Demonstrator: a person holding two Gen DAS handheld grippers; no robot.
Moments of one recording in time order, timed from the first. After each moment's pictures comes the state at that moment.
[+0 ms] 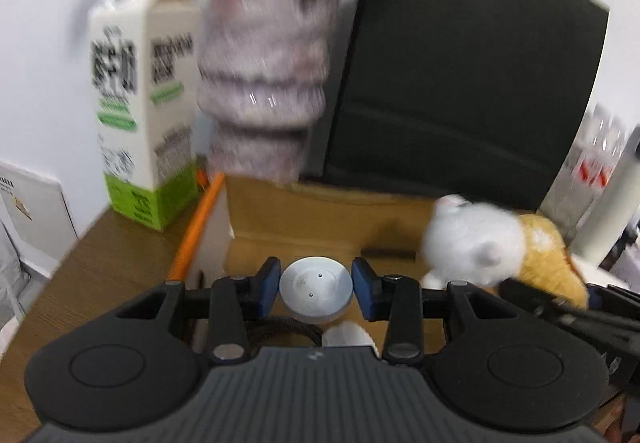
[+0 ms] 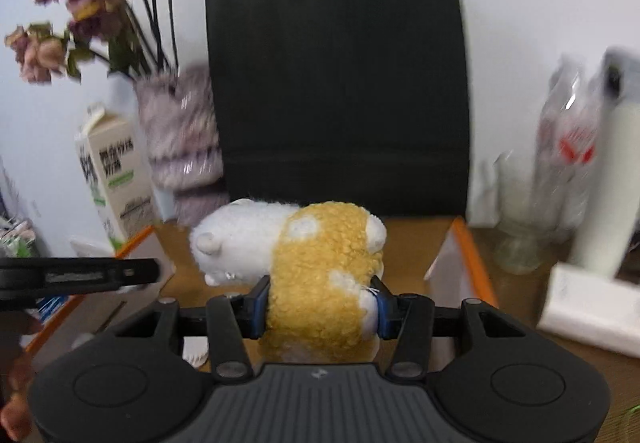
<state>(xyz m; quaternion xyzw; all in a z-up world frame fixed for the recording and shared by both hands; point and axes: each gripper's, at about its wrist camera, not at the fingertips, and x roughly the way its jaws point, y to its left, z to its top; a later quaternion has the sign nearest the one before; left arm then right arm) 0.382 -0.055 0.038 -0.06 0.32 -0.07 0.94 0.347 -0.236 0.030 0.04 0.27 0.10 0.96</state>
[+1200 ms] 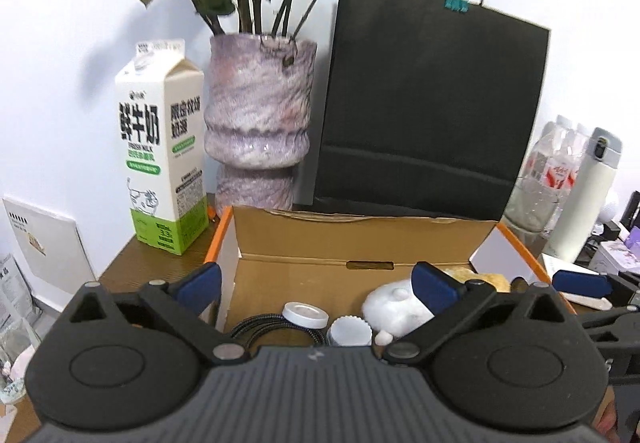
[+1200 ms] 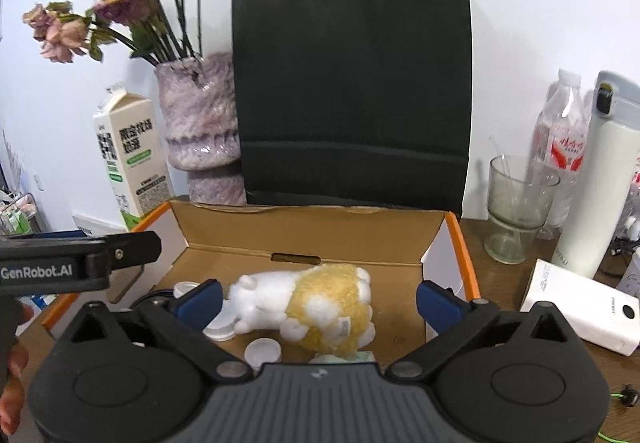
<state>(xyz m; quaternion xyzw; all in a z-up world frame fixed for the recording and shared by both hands) 0.316 -0.055 0.079 -0.03 0.25 -0.08 0.96 0.300 -0.238 0.059 0.02 0.27 0.10 0.96</state>
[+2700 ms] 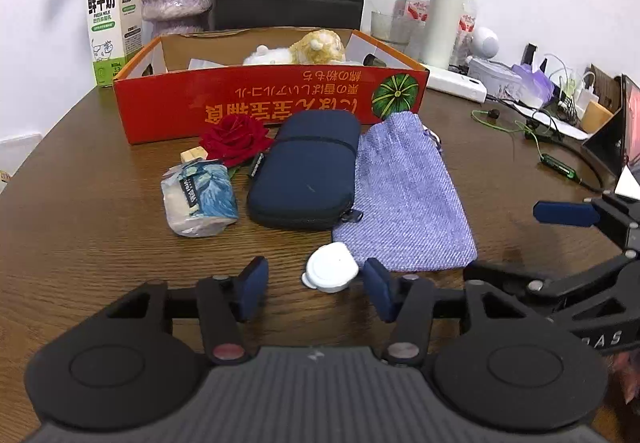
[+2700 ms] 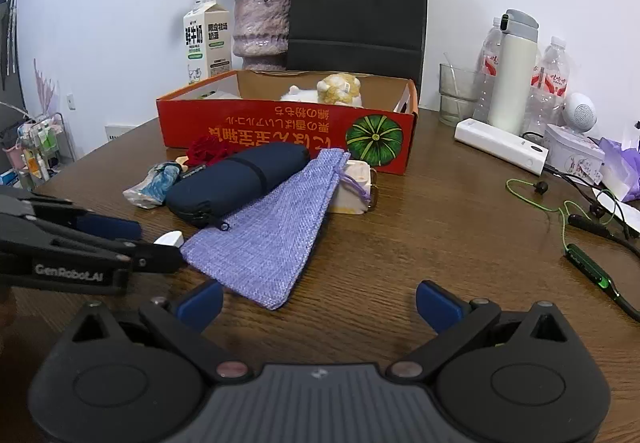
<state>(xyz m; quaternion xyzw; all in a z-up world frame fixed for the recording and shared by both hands) 0.092 -0.093 0.003 0.02 0.36 -0.18 0.92 0.044 -0.272 -0.001 -0.03 0.32 0.11 0.94</state>
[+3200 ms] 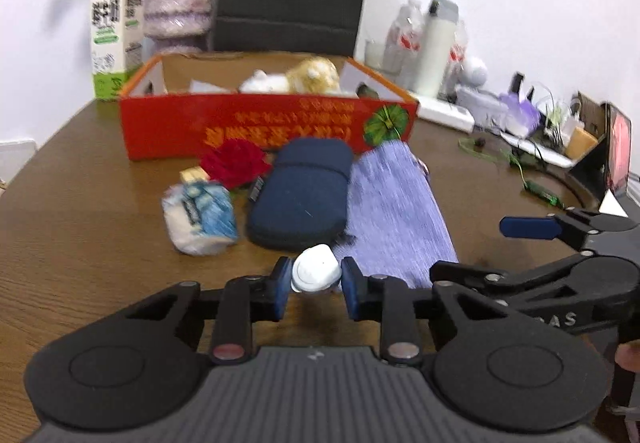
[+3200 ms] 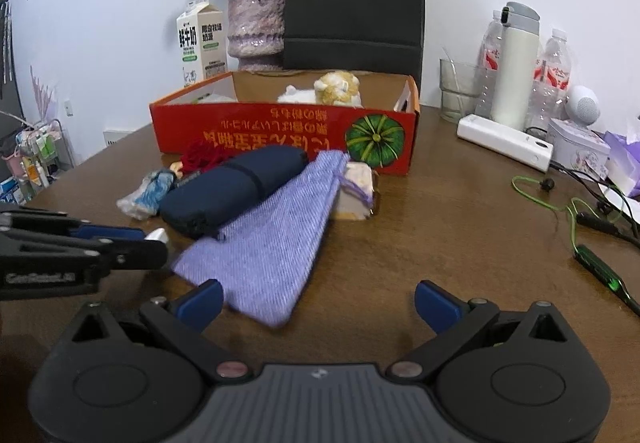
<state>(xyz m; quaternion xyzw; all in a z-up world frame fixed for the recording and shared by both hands) 0.086 -0.078 0.016 -0.01 0.32 -0.19 0.93 0.067 -0.269 -0.001 -0.02 0.32 0.11 0.94</state>
